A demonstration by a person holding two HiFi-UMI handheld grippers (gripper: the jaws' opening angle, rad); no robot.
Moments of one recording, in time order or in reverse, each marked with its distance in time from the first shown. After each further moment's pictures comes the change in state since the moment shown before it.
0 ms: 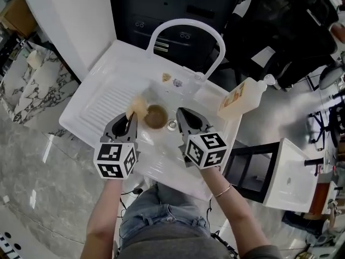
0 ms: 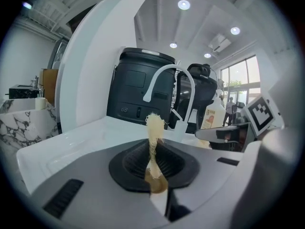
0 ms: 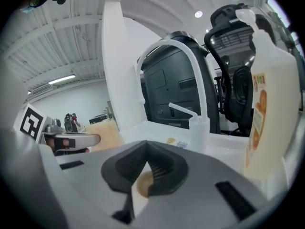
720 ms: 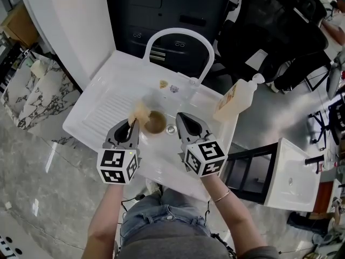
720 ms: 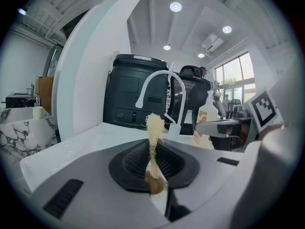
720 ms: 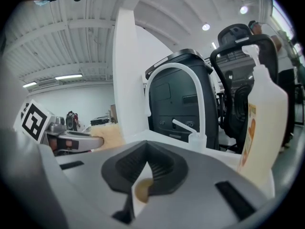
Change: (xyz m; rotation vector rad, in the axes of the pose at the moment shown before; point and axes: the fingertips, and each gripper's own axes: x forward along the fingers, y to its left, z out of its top) left arm -0.017 -0.024 0.012 0.064 -0.033 -0.023; right arm -0.034 0.015 0.024 -0.102 -0.100 -0.001
